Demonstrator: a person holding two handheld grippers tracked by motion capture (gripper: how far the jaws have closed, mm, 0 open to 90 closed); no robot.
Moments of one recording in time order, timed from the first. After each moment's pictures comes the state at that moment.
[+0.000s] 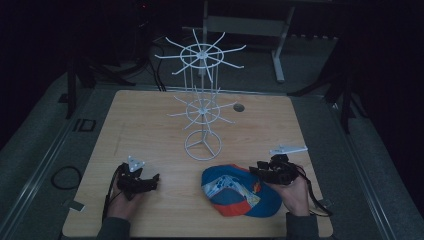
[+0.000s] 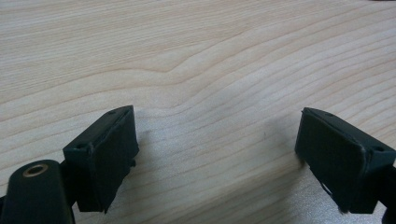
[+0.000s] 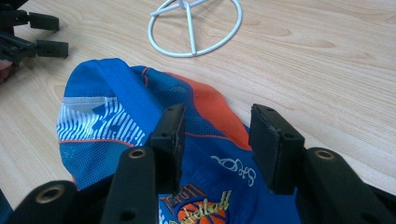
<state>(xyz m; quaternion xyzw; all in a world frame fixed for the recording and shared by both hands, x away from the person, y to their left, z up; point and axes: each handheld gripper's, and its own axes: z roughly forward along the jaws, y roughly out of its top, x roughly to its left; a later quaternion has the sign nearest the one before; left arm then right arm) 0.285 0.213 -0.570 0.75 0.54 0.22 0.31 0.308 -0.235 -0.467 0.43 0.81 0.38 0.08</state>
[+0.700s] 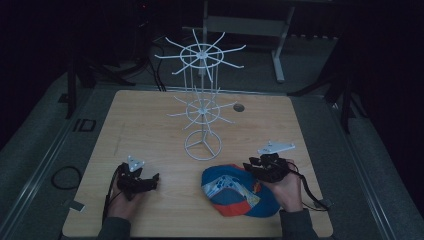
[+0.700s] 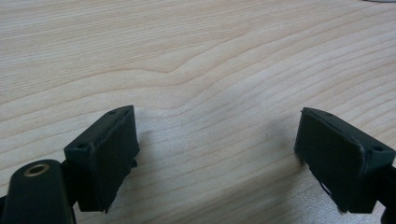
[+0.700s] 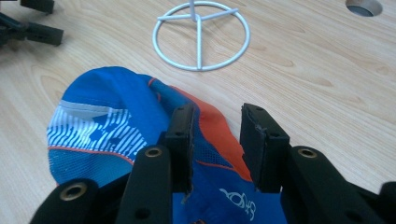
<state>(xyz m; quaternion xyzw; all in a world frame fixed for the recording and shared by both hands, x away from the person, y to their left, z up) 0.285 0.213 -0.570 0.75 0.54 0.22 0.31 0.308 -0.207 -0.456 0.37 0.84 0.36 0.14</state>
